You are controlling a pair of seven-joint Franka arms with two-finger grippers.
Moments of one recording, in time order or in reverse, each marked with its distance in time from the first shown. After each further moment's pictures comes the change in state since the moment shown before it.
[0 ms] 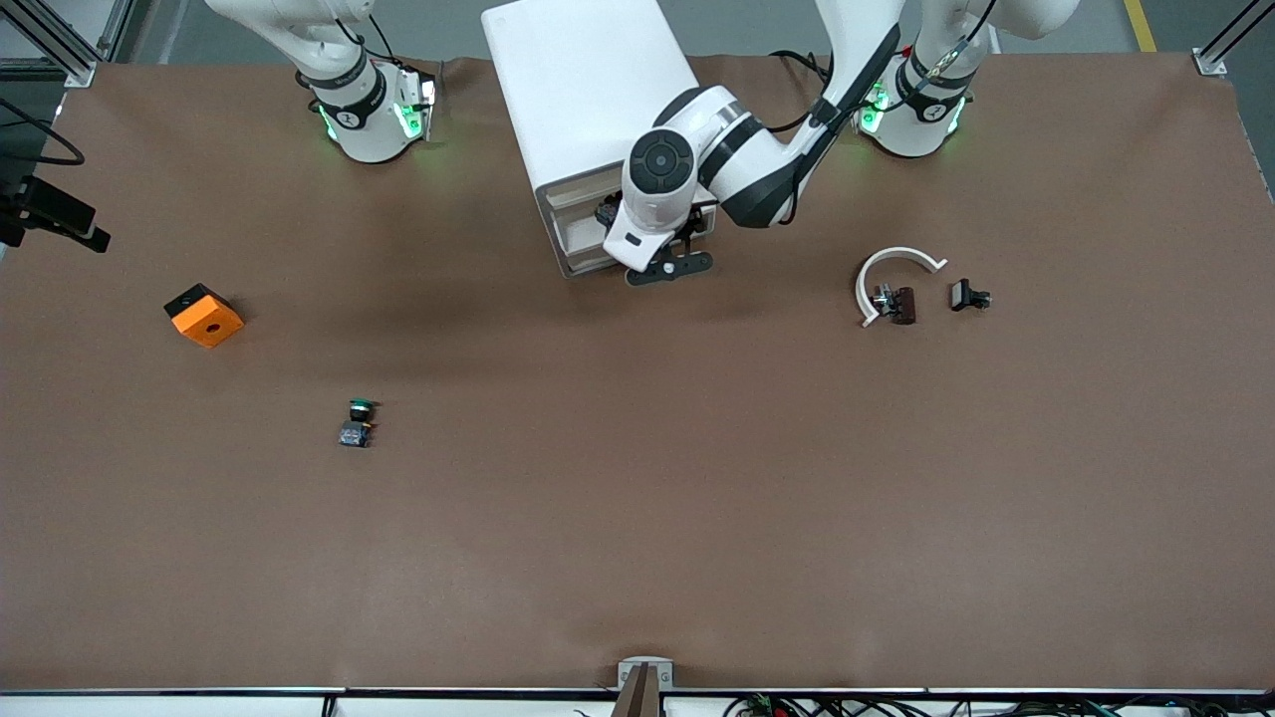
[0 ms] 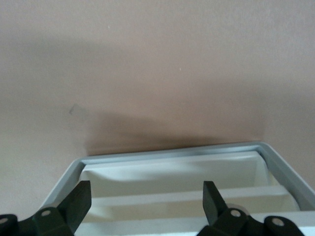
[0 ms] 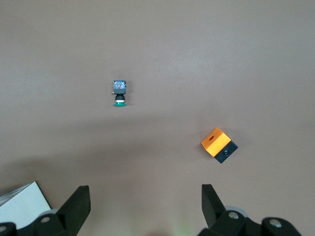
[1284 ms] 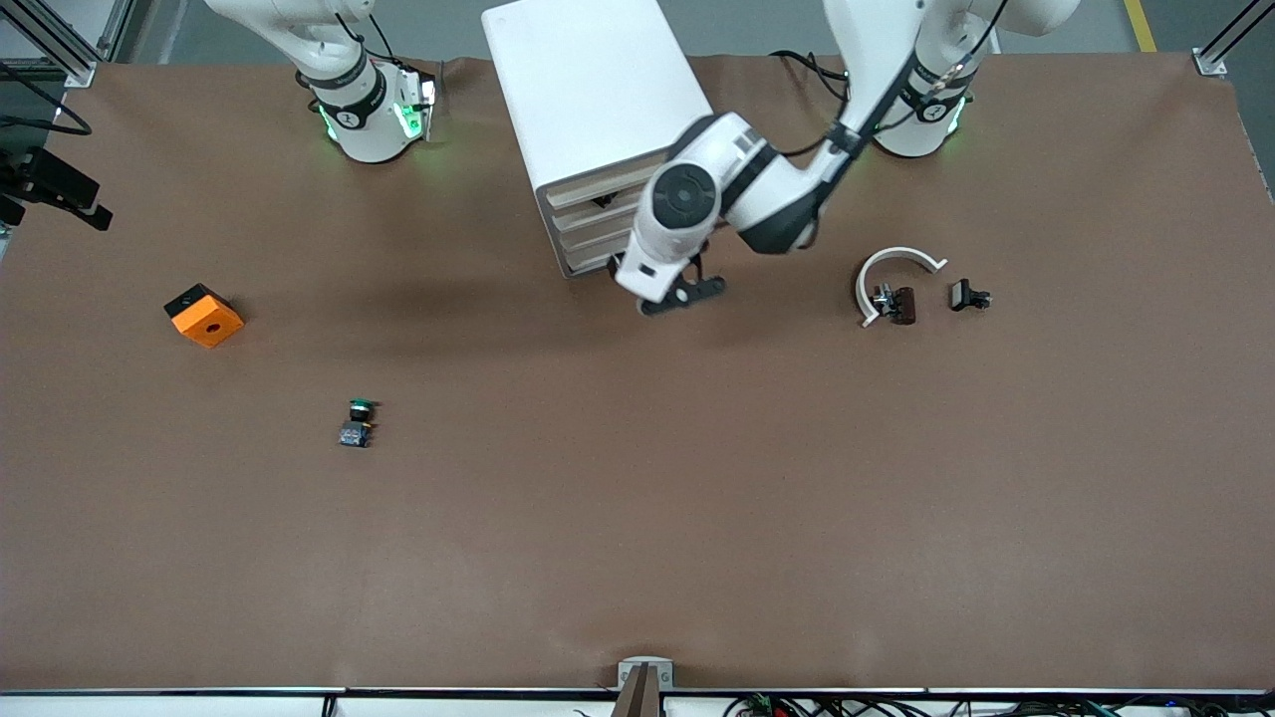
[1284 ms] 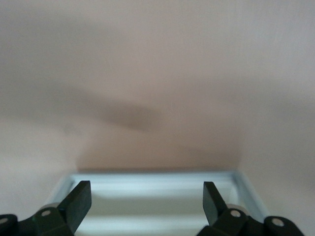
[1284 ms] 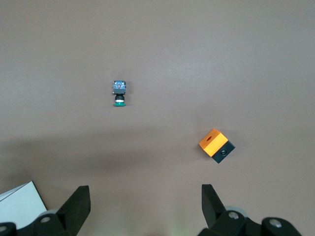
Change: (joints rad) left arm 0.144 0.044 -0.019 0.090 0.020 0.001 -0.008; right arm 0.005 -0.084 0.008 -0.077 -0.019 0.041 -0.005
